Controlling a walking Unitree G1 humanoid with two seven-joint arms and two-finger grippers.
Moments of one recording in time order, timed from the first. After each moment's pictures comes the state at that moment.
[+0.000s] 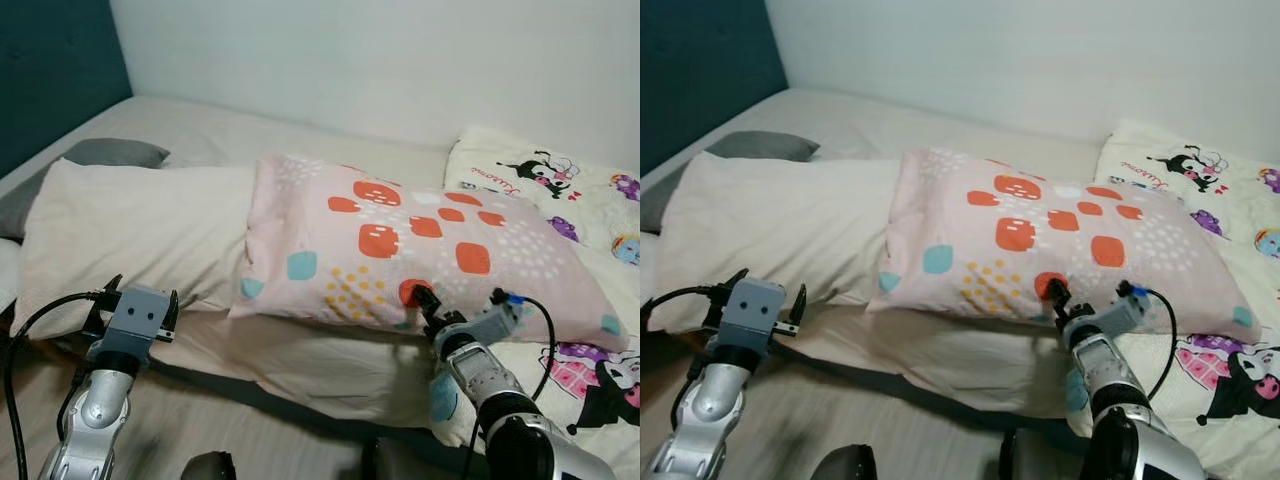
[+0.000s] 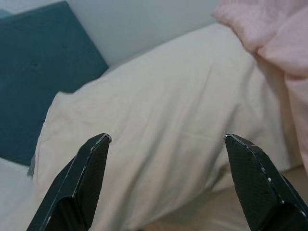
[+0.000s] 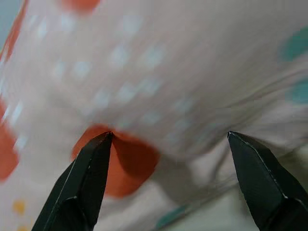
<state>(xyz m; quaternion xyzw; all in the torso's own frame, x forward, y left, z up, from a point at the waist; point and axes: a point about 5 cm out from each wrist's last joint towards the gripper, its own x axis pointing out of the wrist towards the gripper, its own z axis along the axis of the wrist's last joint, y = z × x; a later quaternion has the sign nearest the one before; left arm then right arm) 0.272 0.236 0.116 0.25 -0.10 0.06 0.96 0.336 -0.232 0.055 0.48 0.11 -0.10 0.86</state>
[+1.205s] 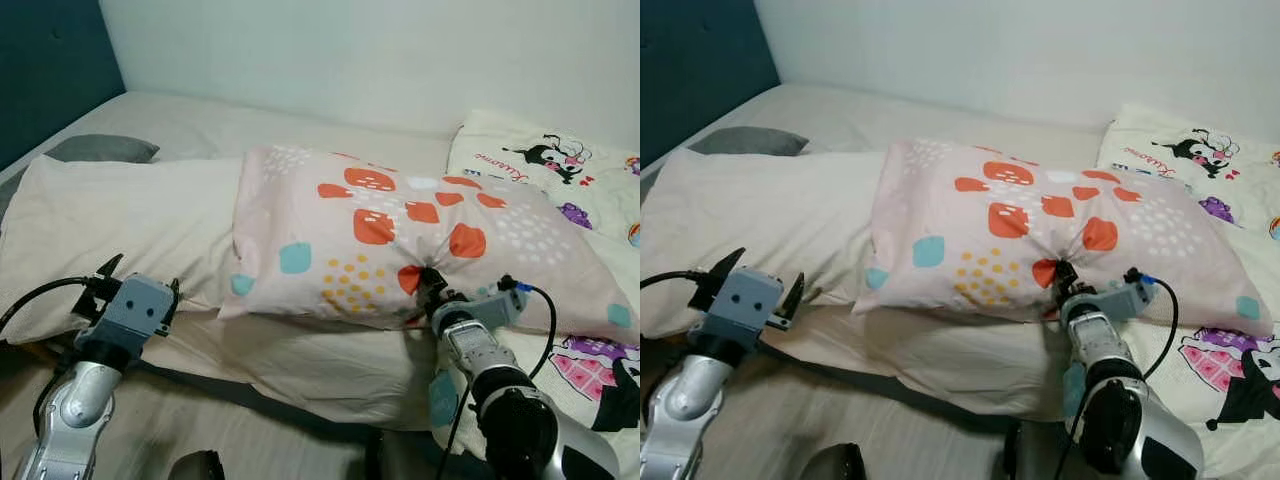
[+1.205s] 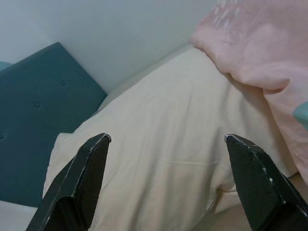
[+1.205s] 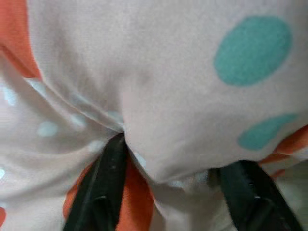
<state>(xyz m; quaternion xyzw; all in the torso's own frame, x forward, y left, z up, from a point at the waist) 0.258 0.231 0.154 0.32 -0.13 0.02 0.94 0.360 -0.214 0.079 0.52 0.10 -0.12 0.84</state>
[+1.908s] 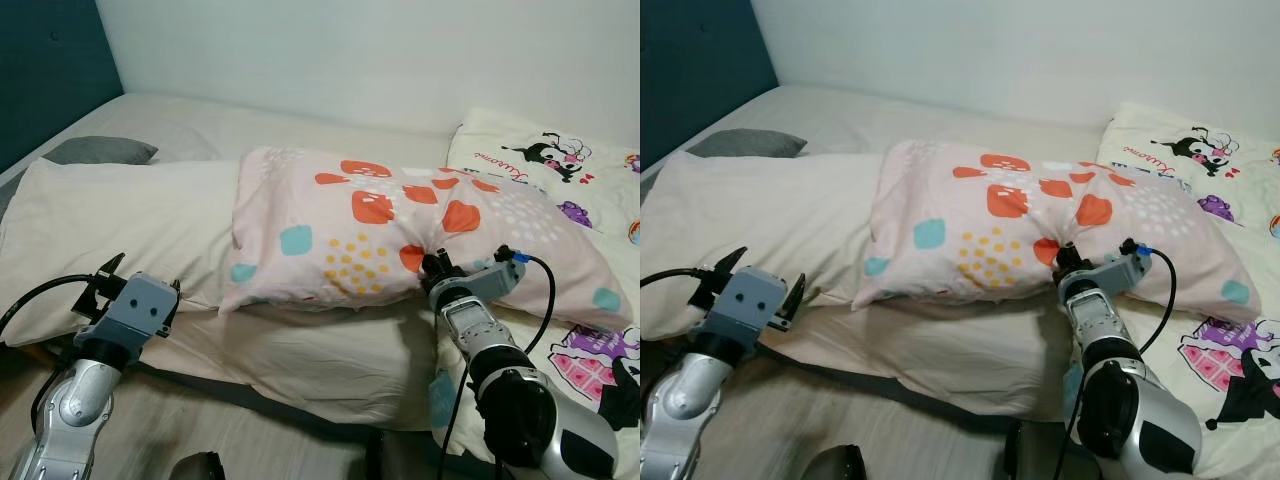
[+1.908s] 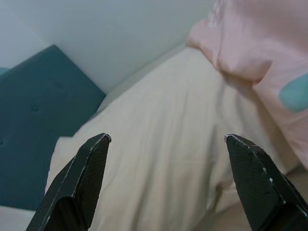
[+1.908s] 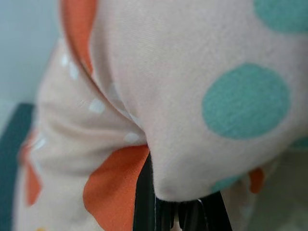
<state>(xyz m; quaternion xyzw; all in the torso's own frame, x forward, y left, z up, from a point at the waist) 0.263 0.231 0.157 0.33 -0.12 0.02 0.94 0.382 -0.205 0.123 0.49 0.03 -0.01 0.87</state>
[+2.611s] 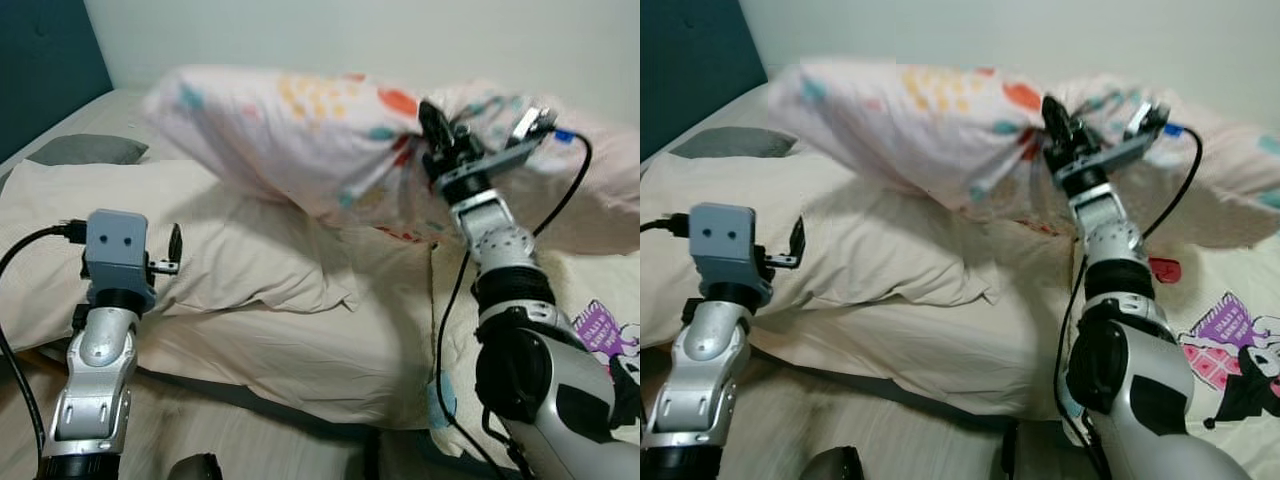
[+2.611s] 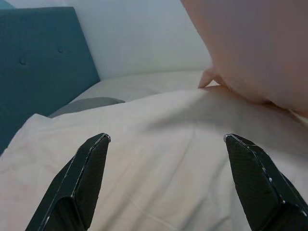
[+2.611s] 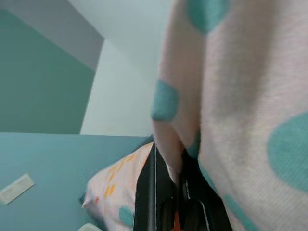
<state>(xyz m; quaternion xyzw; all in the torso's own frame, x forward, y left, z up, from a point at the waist) 0.292 0.222 0.192 0.11 -0.15 0.10 0.98 0.403 -0.178 0.283 0.44 -0.20 0.29 0.83</state>
